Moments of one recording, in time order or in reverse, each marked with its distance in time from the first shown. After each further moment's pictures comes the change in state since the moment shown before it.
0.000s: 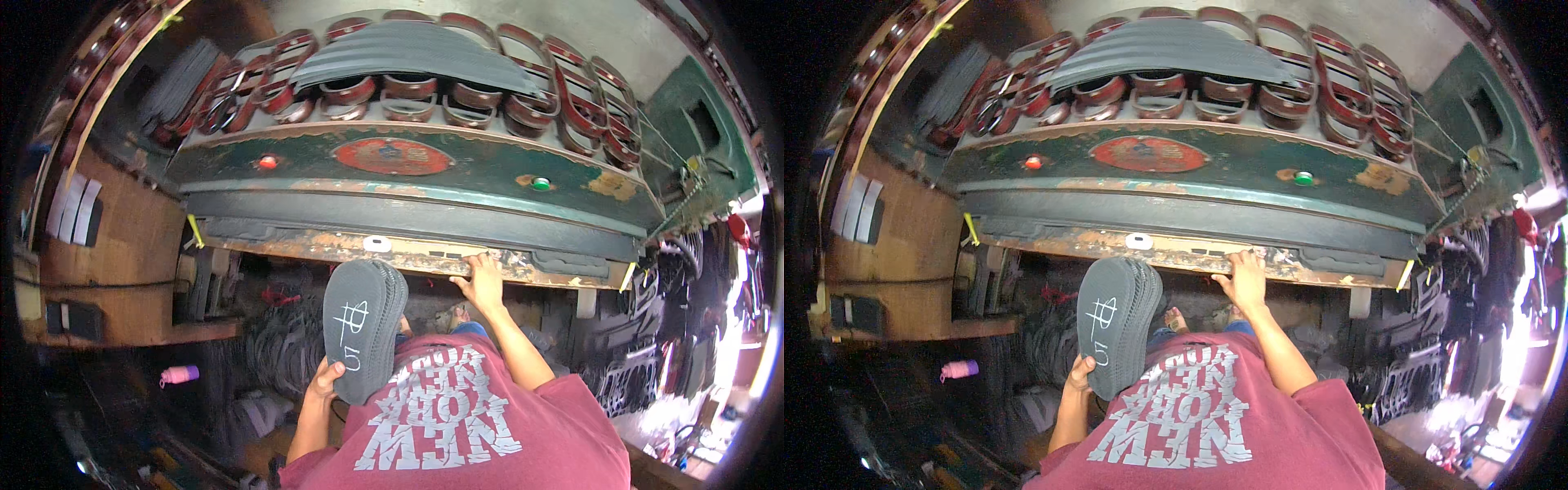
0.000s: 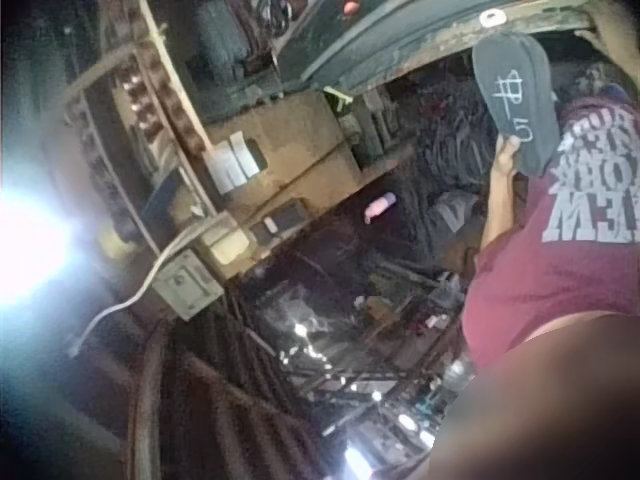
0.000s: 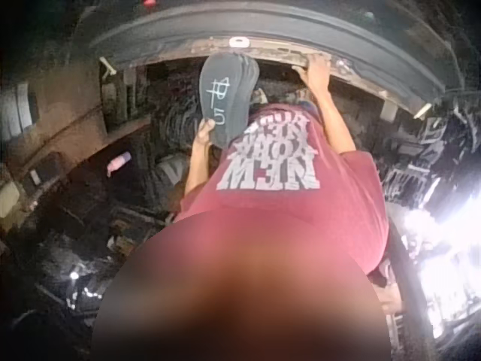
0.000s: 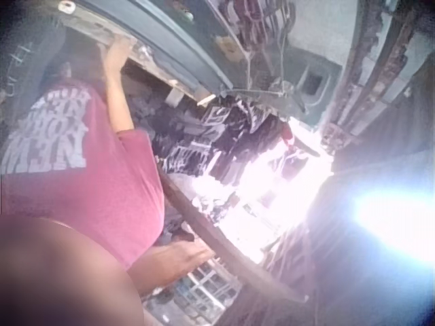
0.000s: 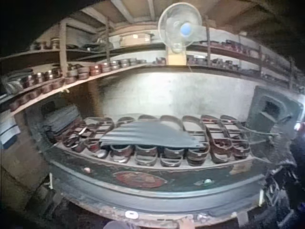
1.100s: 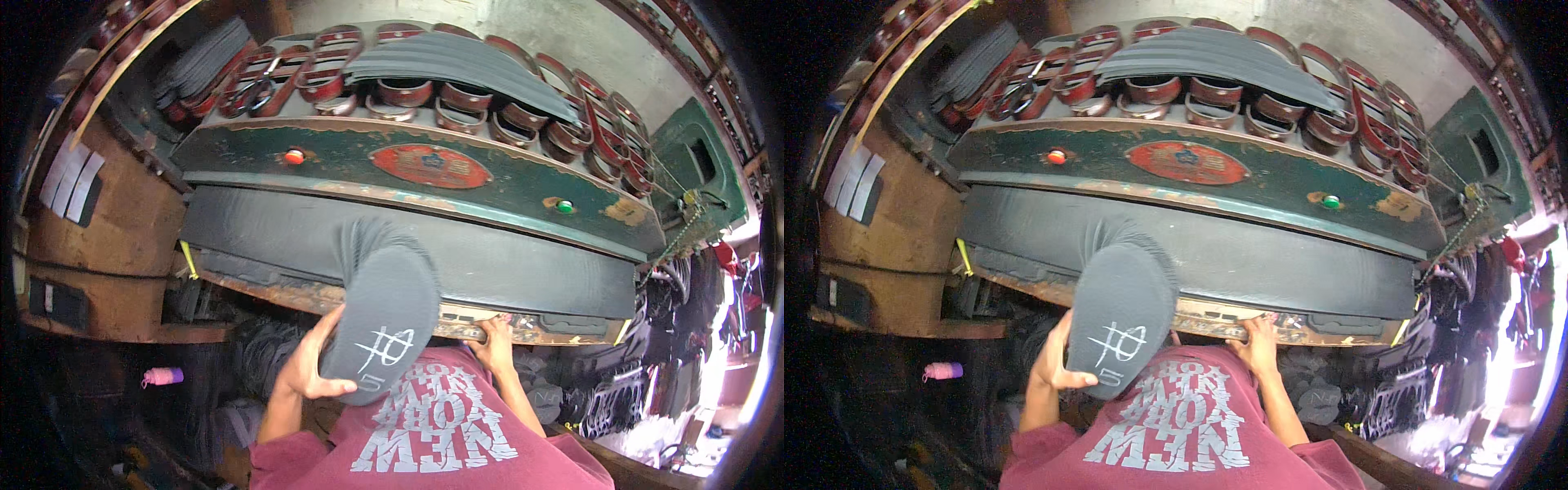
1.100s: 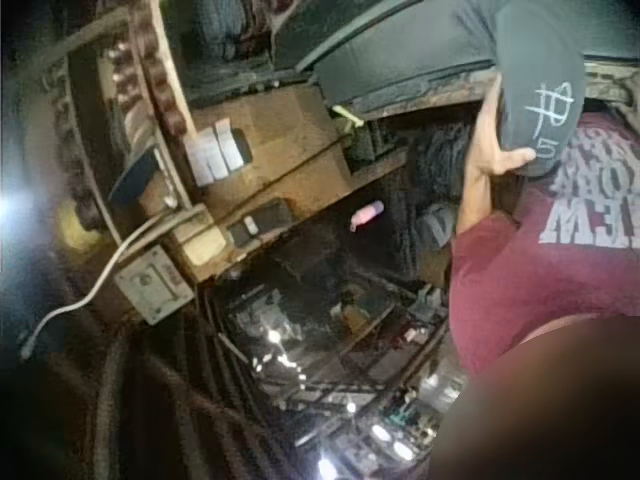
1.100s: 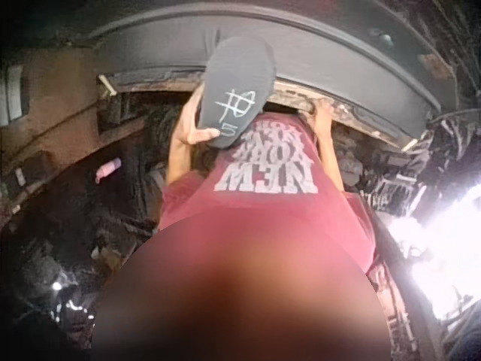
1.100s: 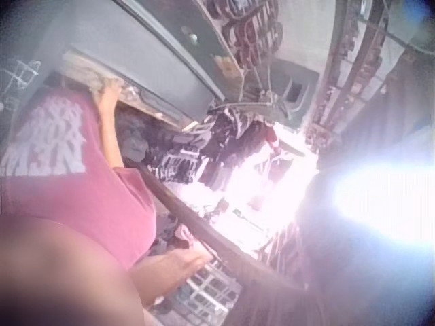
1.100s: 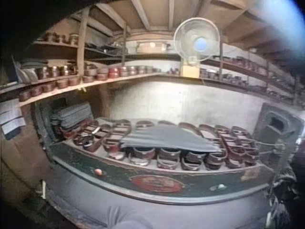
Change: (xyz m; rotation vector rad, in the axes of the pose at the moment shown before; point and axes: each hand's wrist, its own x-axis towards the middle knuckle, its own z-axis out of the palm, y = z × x) left_hand 0.126 0.162 0.033 0.757 -0.253 0.348; right_hand -0.019 0.015 0.006 0.110 -0.158 0.131
